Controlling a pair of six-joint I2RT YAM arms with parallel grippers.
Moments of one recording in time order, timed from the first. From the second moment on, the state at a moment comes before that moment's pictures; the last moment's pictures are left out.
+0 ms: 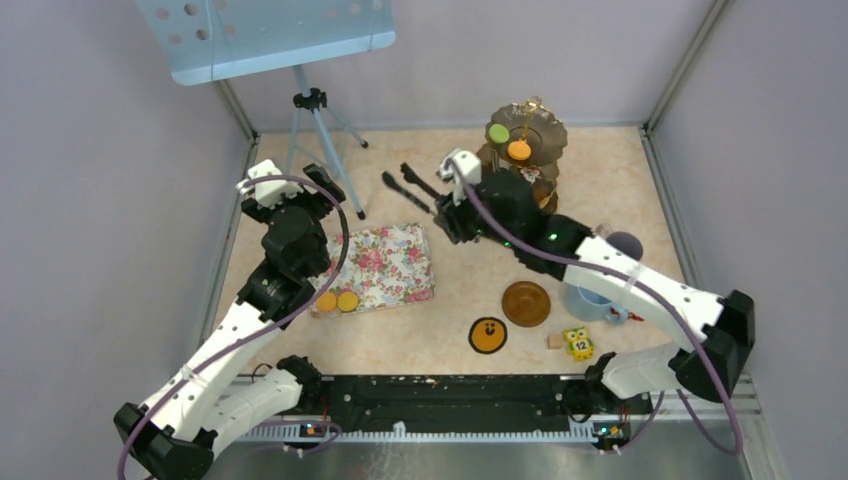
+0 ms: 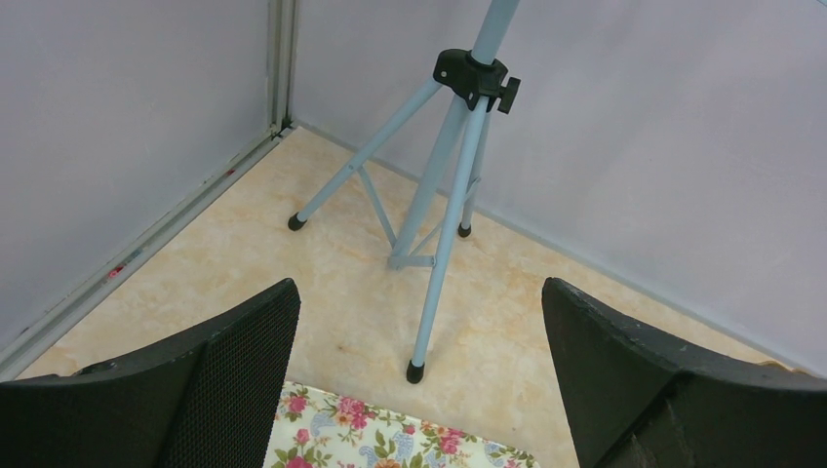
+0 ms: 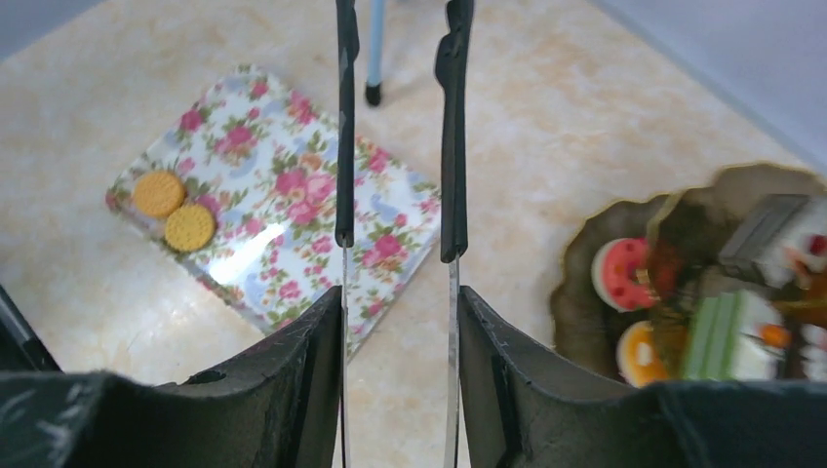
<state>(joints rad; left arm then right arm) -0.56 0.85 0.87 0.05 -0.91 -0.29 0.84 1.29 1.28 -0.33 0.09 -0.02</state>
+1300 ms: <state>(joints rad) -0.56 0.84 0.87 0.05 -0.91 -0.29 1.22 1.86 1.29 -0.09 -0.06 -0.19</state>
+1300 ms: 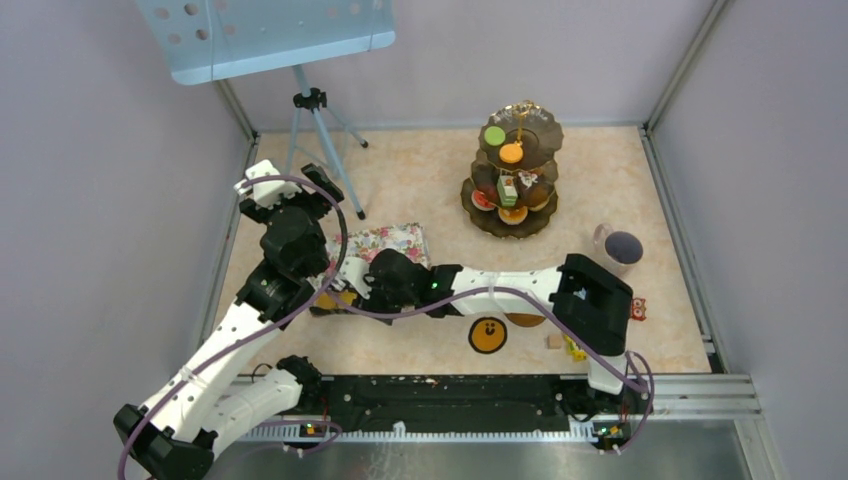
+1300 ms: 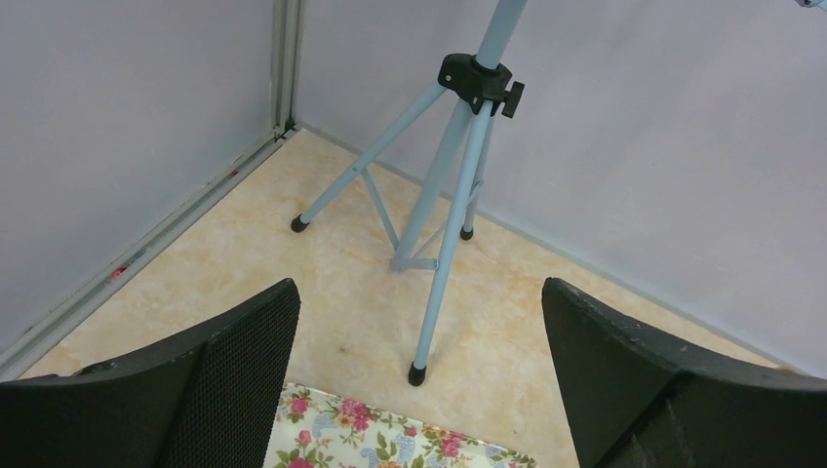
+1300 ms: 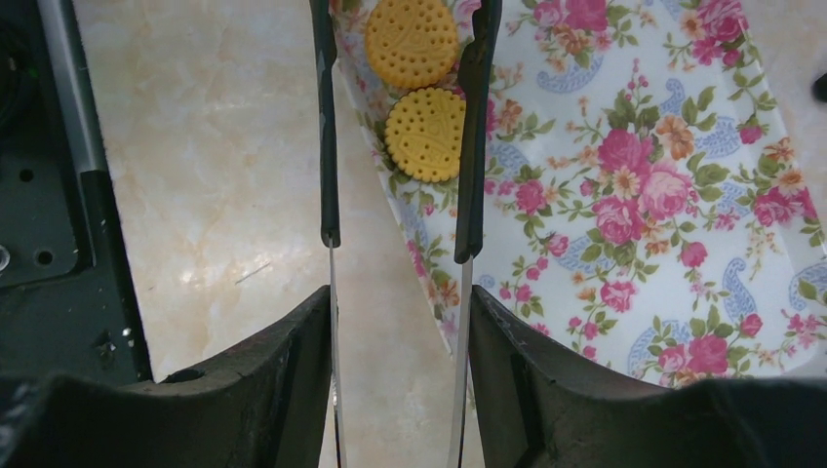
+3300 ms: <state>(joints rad) -0.56 0.86 0.87 0.05 -0.91 -0.29 0.64 0.92 1.01 -0.33 0.63 -0.03</state>
